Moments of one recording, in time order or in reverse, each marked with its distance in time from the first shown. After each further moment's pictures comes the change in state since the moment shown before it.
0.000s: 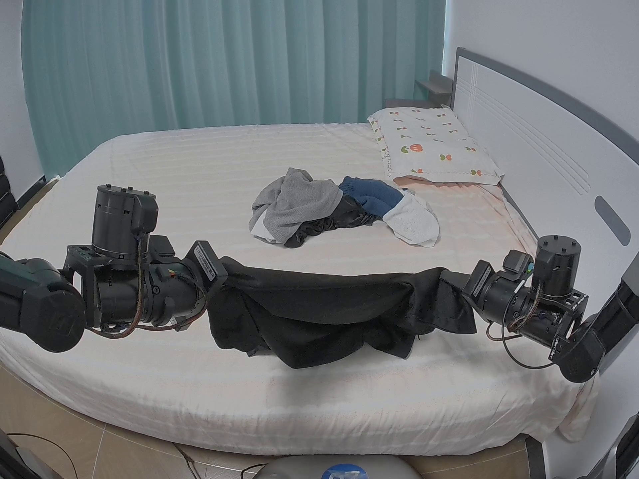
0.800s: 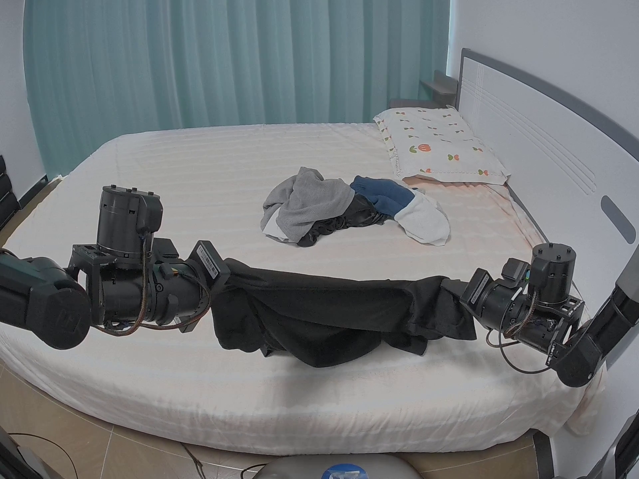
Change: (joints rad) left arm 0.011 0.023 -0.010 -0.003 -0.041 -0.044; right arm 0.006 0.008 0.022 -0.012 -0.052 0.003
